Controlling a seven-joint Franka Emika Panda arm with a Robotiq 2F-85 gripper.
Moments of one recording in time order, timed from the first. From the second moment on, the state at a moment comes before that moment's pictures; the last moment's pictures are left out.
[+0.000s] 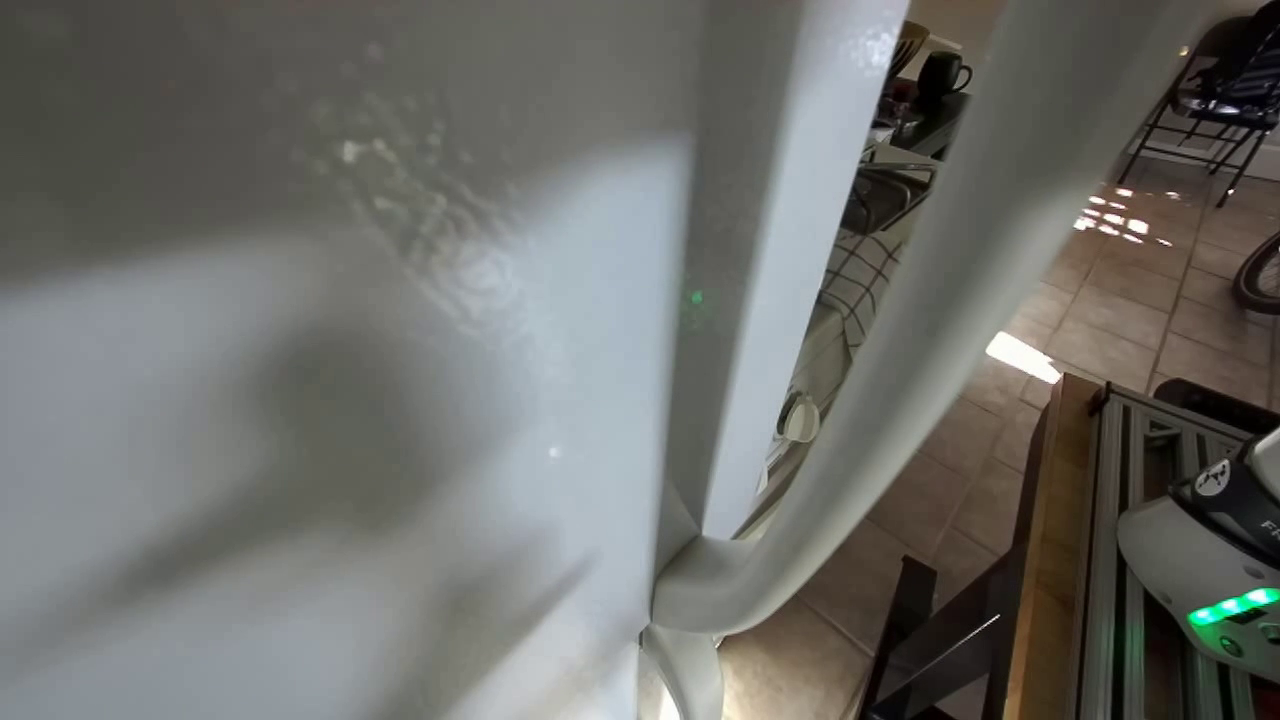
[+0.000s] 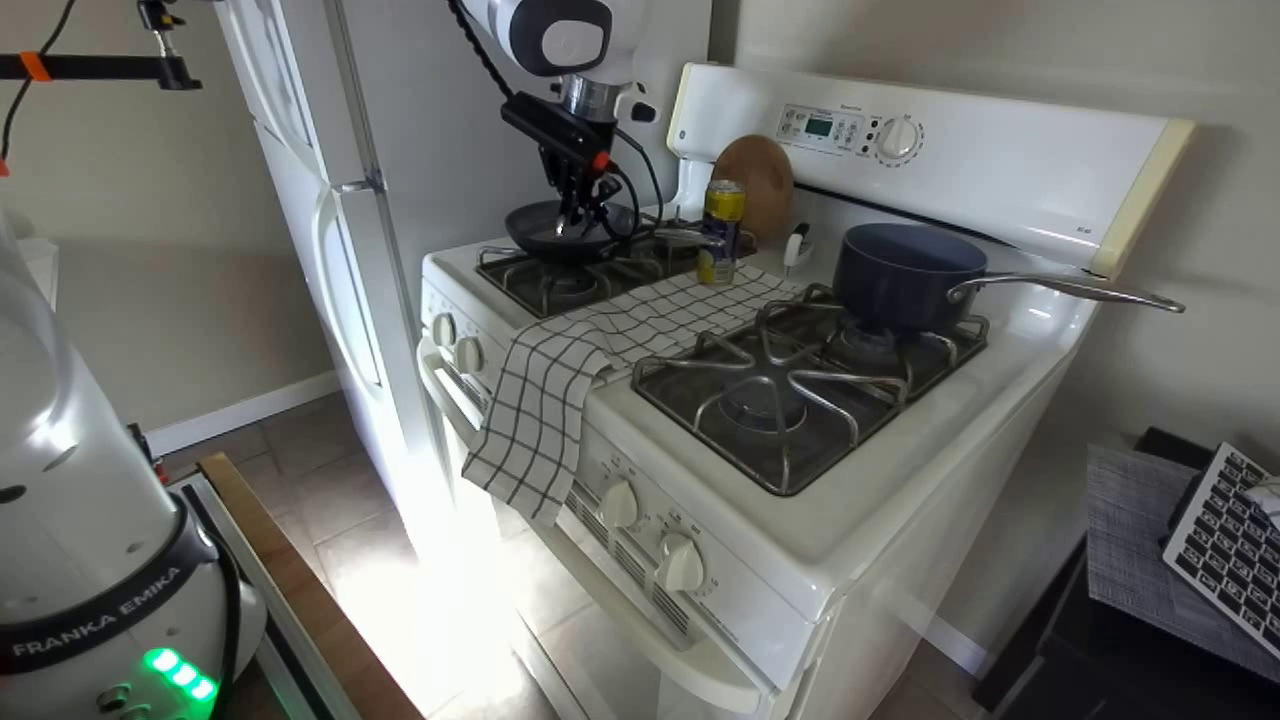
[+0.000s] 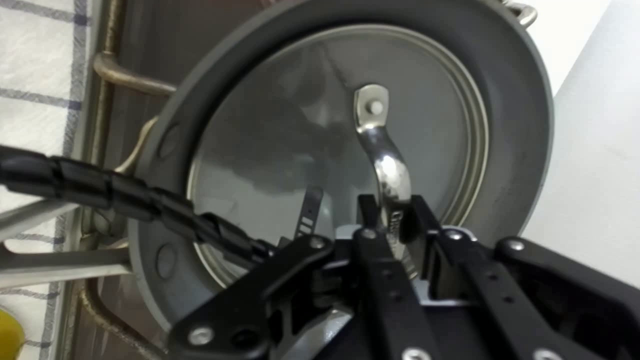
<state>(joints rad) 0.02 0.14 0.08 -2.04 0.44 2.26 -0.36</state>
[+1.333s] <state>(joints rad) 0.00 0.13 0.07 -1.96 0.46 2.12 -0.34</state>
